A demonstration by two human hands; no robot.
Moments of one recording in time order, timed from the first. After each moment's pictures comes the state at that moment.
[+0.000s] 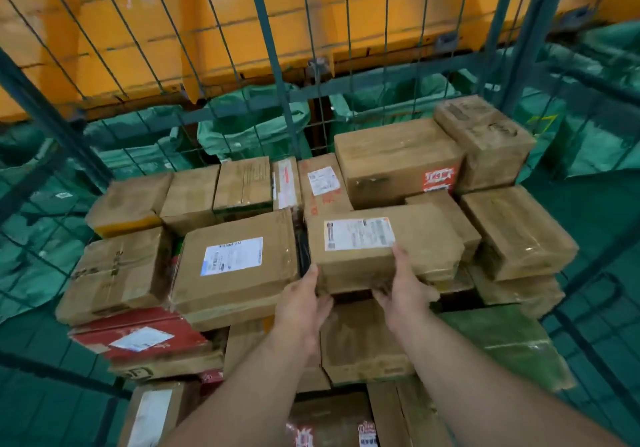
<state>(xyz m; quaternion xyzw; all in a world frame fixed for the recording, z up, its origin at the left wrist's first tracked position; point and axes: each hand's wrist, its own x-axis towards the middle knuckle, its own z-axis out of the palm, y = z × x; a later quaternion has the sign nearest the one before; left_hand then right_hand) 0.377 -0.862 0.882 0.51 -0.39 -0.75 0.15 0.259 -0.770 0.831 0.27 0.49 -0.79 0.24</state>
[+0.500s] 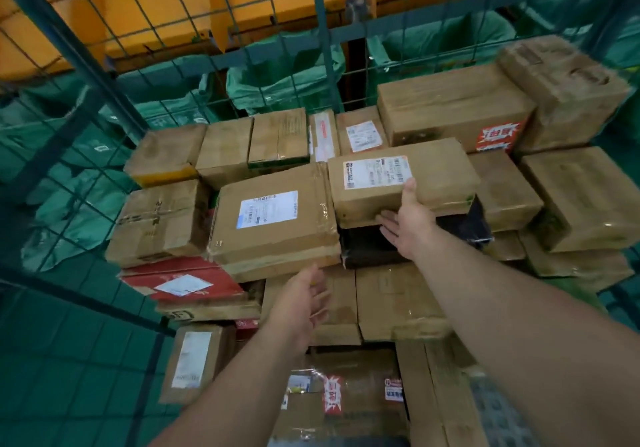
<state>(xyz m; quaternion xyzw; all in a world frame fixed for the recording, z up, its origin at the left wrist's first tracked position) 0.457 -0.905 0.841 0.56 -0.42 -0.71 0.08 0.239 -0.848 0.840 0.16 0.58 -0.70 0.38</state>
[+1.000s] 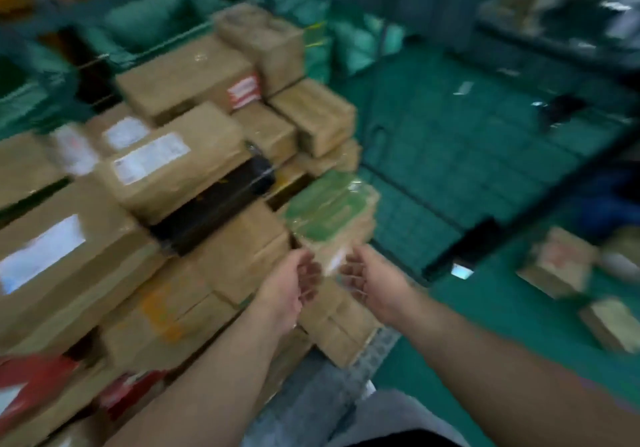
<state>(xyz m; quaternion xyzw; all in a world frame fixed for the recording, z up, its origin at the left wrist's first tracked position) 0.444 -0.716 0.832 0.35 -0.53 -0.73 -0.23 0.429 -0.561 0.804 0.32 0.58 -0.70 0.27</state>
